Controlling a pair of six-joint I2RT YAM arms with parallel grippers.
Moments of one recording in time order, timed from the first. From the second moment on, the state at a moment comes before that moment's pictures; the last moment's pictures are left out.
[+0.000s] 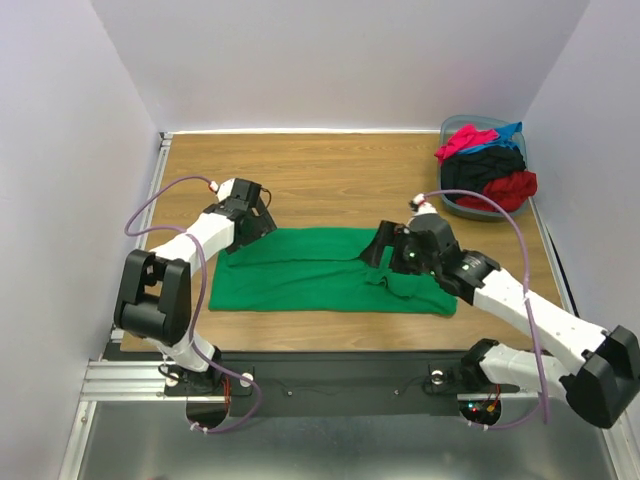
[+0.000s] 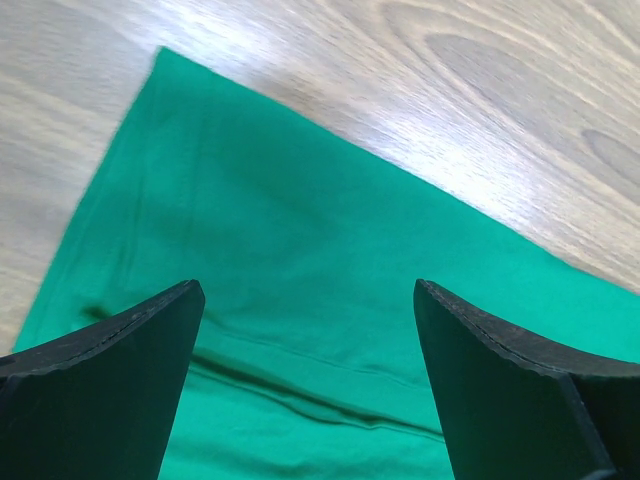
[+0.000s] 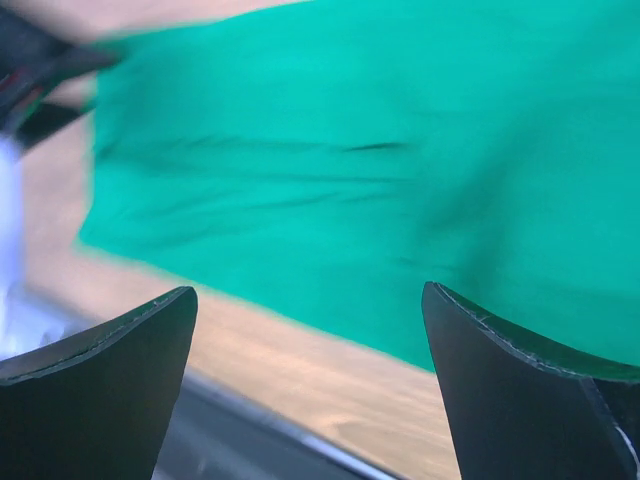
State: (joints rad) left arm -0.30 1.55 0.98 -0.44 -0.27 -0.73; right arm 0.69 1.09 0.79 -0.31 0.04 0.74
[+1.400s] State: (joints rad) left arm -0.93 1.50 0.76 -0.20 -0.08 -1.13; right arm 0.38 2.71 2.42 -0.25 0.02 -0.05
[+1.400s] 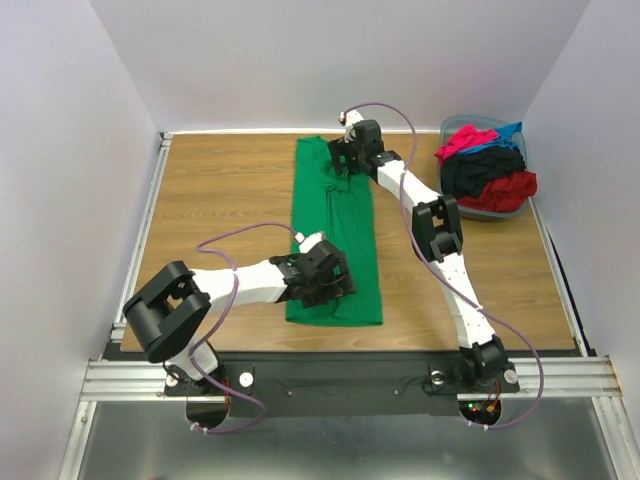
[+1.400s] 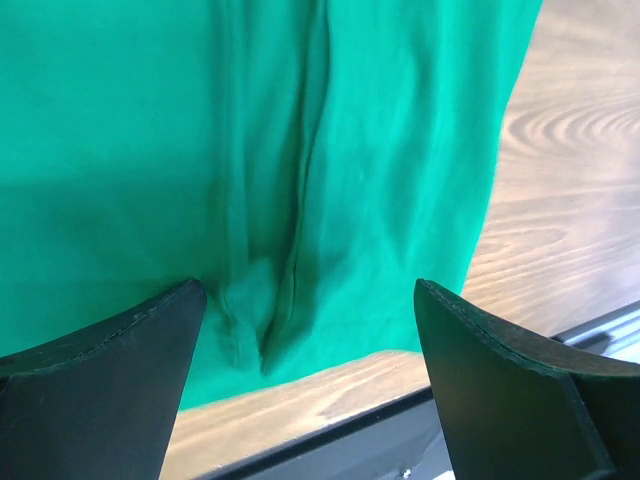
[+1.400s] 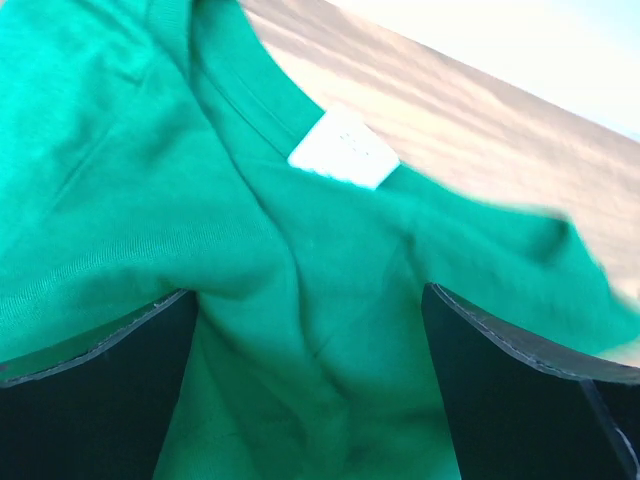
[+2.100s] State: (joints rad) left arm -1.00 1.17 0.79 -0.55 -0.31 -1.18; right arm 0.38 1.80 1.63 -0.08 -0.11 0.12
